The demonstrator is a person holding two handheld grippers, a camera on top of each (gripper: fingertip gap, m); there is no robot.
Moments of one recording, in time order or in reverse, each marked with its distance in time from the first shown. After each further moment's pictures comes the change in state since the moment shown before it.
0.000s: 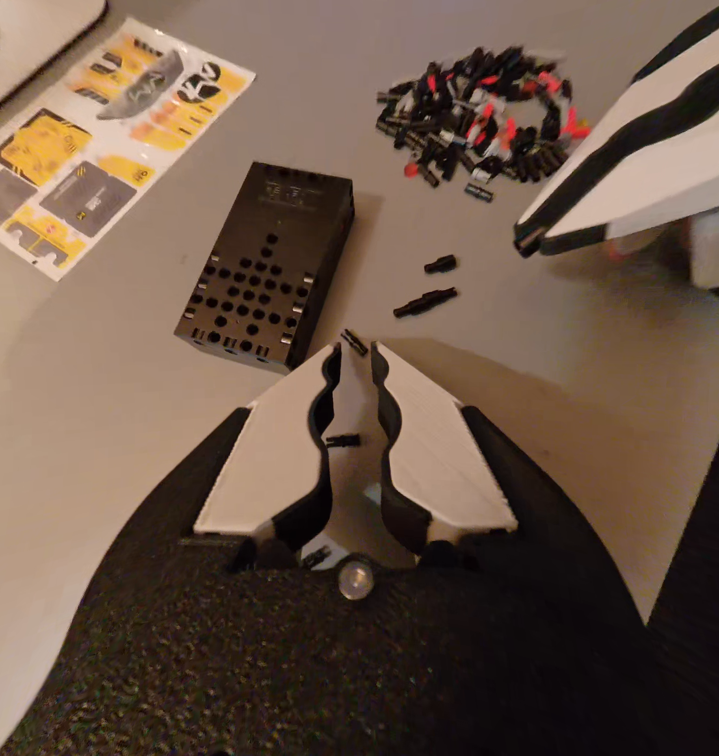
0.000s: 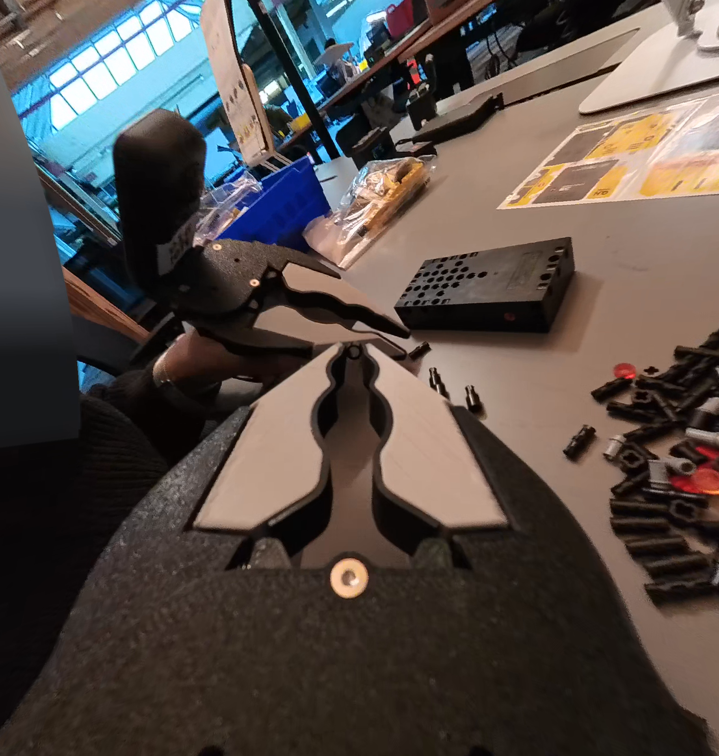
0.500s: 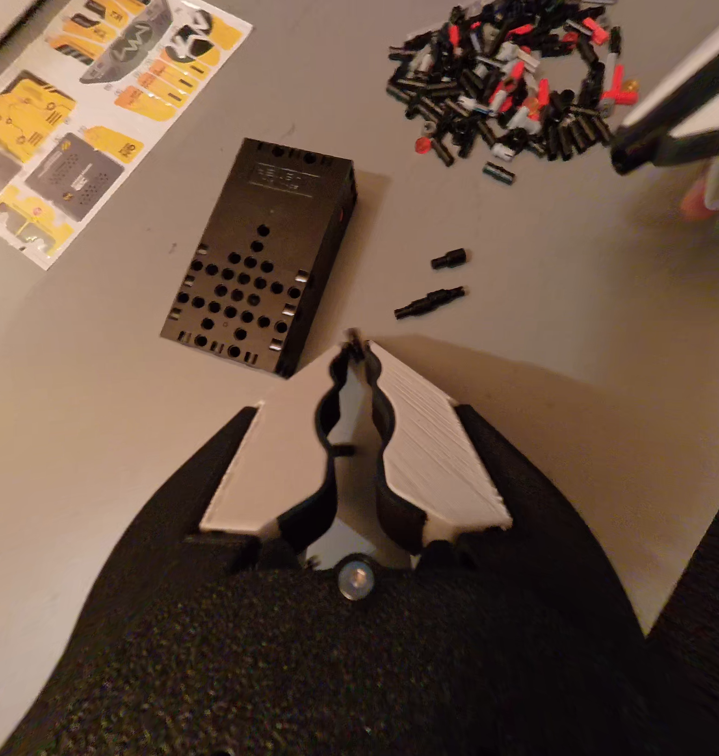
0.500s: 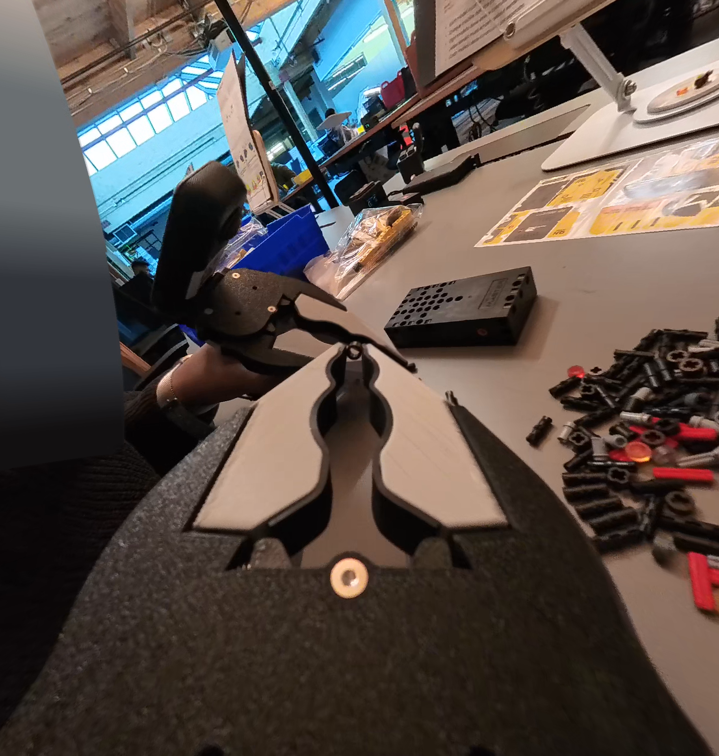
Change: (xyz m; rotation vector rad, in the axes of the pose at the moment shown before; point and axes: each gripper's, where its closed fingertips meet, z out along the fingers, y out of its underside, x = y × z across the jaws) left arm 0.002 0.004 0.010 -0.096 -0.044 0.002; right arm 0.004 -0.014 -0.024 0.115 0.003 0.000
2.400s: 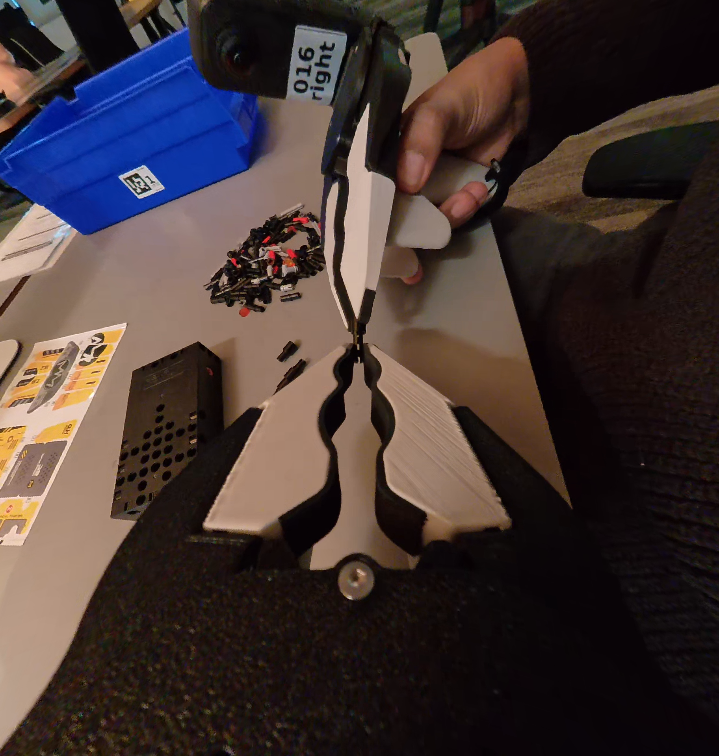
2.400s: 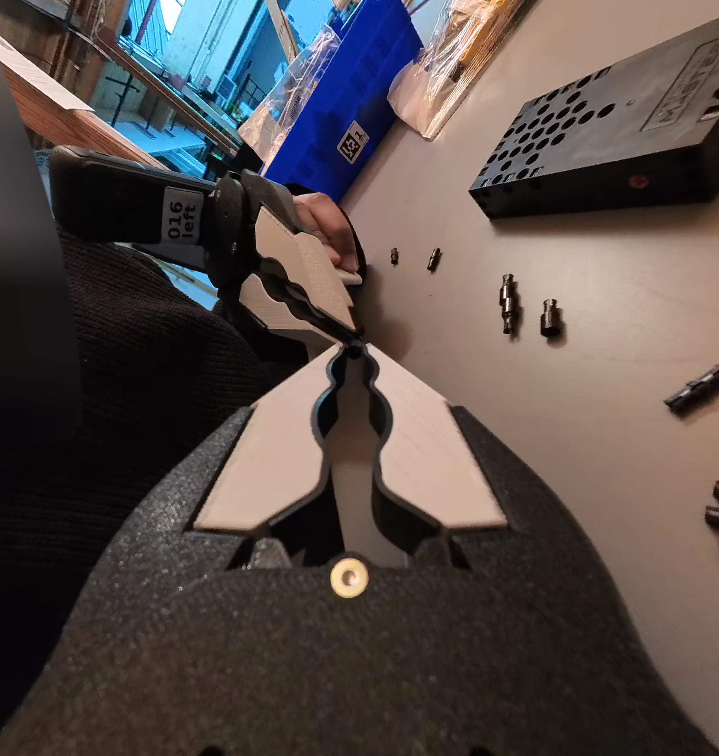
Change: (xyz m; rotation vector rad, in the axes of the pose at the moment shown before) left arm 0.075 -0.016 -0.057 0.450 0.355 0.517; right arm -0.023 0.052 0.007 -0.420 -0.293 0.238
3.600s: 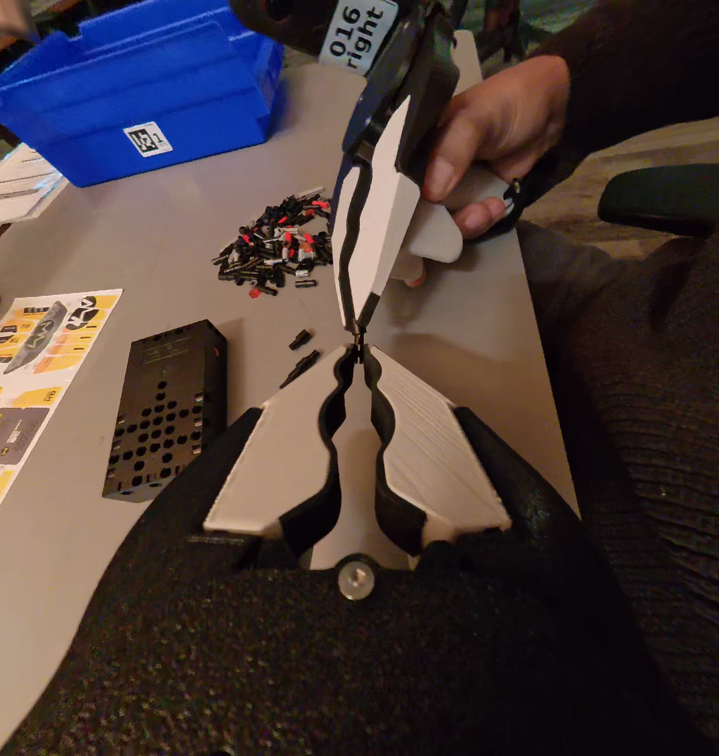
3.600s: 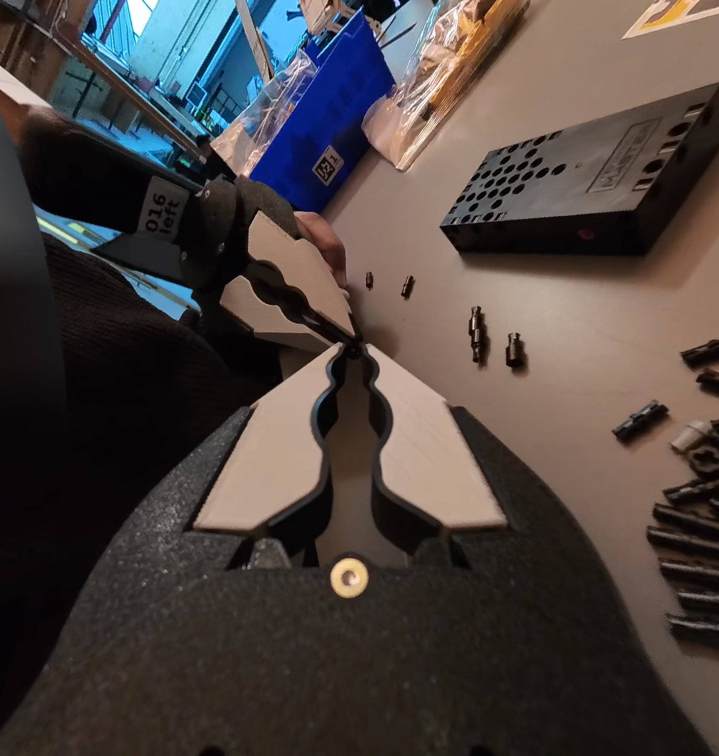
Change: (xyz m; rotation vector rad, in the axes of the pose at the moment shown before) left arm -0.015 0.004 0.003 -0.023 -0.007 -0.123; right arm 0.010 -0.013 0.002 0.034 0.074 -0.058
